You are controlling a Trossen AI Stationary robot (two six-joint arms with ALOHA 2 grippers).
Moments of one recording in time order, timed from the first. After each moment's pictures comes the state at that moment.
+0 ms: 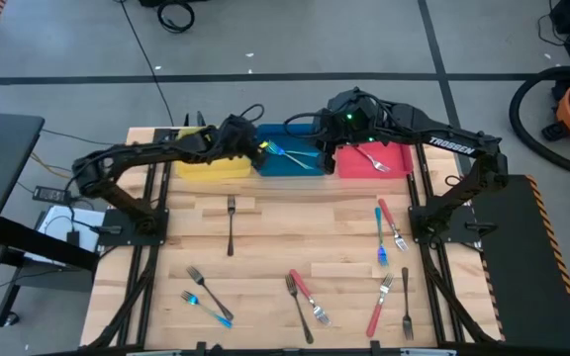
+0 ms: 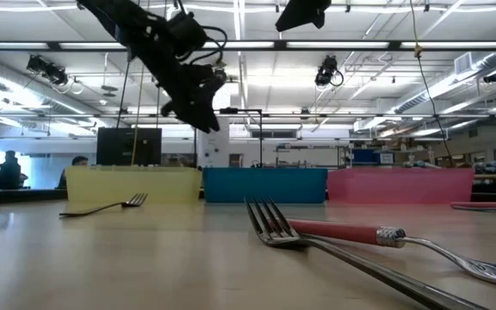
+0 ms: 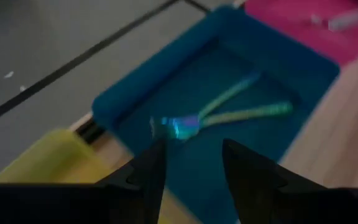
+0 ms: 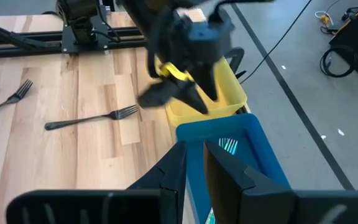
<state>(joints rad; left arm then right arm) 0.49 1.52 1.02 -0.19 -0.20 -0.17 -0.26 1.49 1.66 -0.79 0.02 -0.10</state>
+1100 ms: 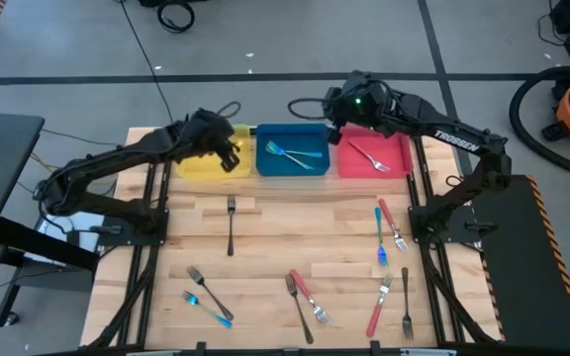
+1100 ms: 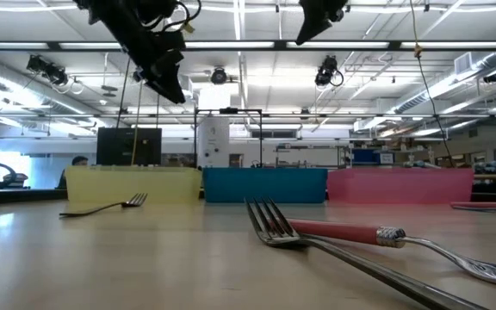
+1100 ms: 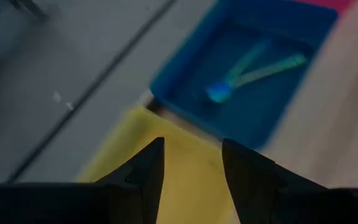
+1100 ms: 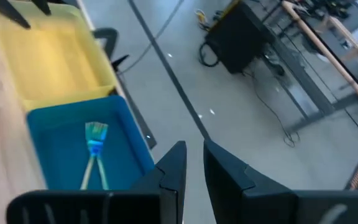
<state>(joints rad) 0.54 1.23 1.01 -0.48 -0.25 0.10 -0.37 1.46 1.66 -0.76 0.43 -0.31</state>
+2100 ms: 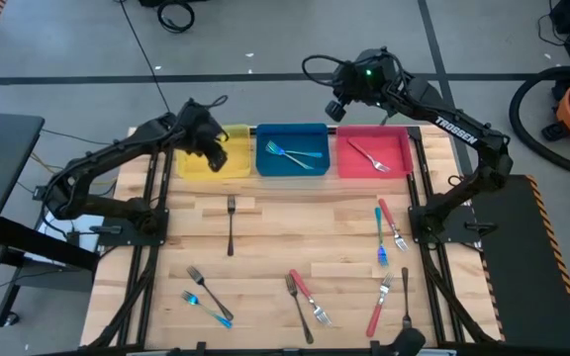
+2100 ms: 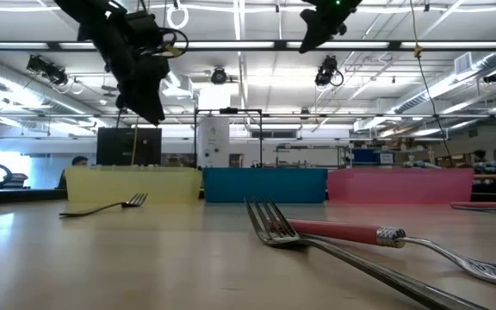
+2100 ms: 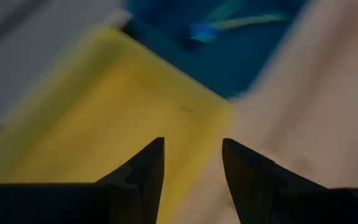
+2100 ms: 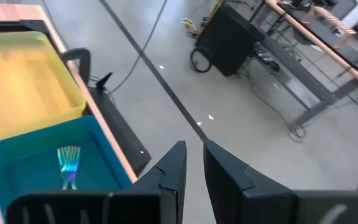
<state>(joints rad) 0.74 1.24 0.97 -0.66 0.15 0.03 -0.58 1.47 1.66 -0.65 0.25 -0.31</state>
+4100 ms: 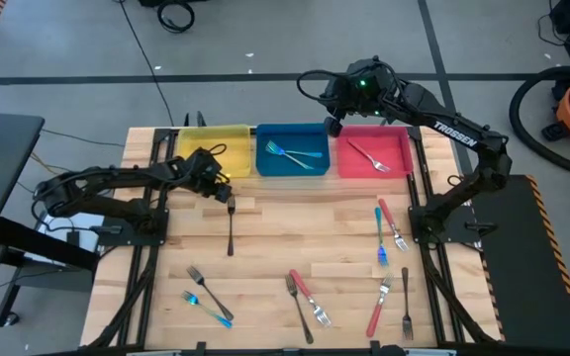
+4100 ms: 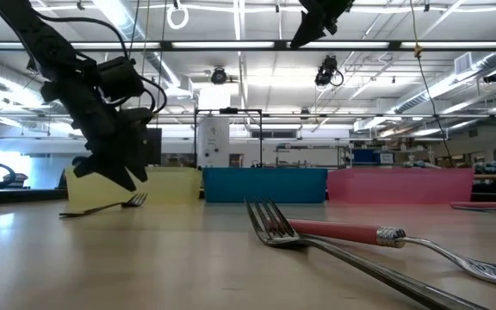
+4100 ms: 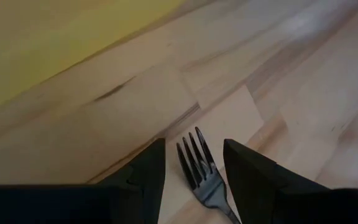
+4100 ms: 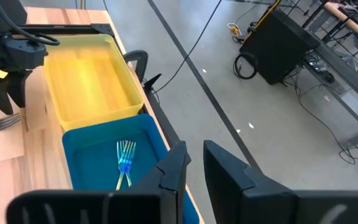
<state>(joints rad) 0.58 1.23 0.42 -0.12 0.24 -0.57 -0.50 1.47 1.66 -0.70 0.13 -0.29</state>
